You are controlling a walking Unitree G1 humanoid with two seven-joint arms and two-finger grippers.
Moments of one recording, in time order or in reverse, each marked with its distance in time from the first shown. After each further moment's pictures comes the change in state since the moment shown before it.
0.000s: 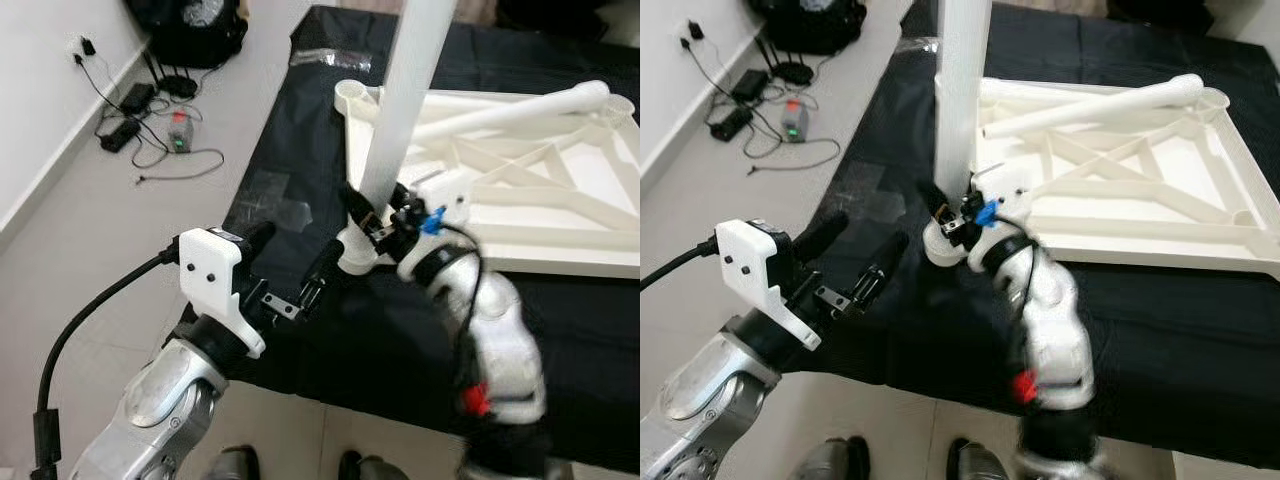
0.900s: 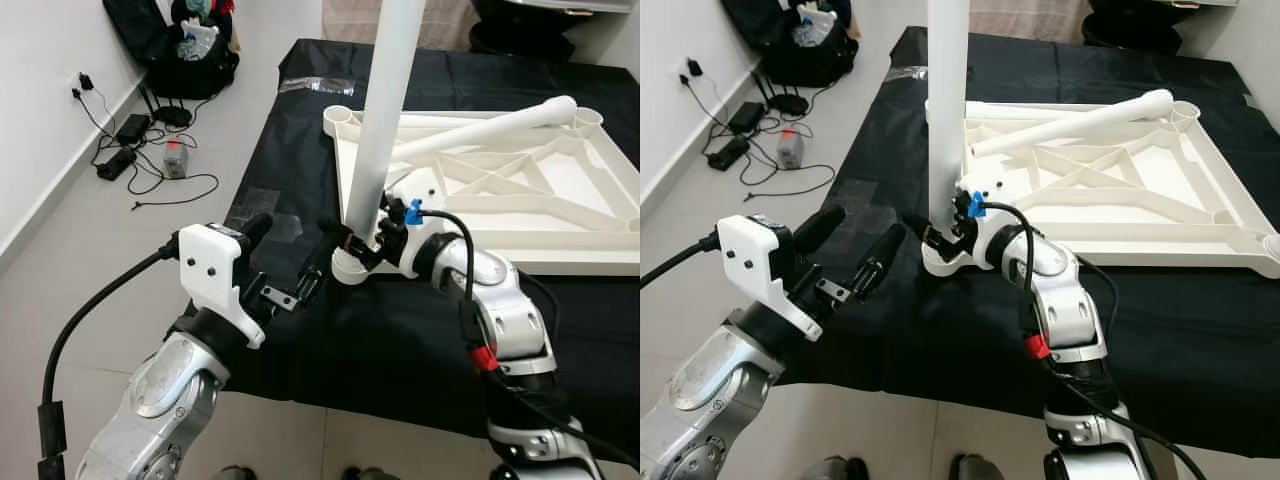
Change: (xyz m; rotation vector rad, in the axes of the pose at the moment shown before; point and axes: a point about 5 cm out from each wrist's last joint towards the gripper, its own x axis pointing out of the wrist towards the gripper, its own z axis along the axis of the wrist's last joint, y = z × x) left arm 0.003 0.002 0.000 0.028 -0.016 0.016; right arm 0.041 -0.020 0.018 -0.110 0.058 0.663
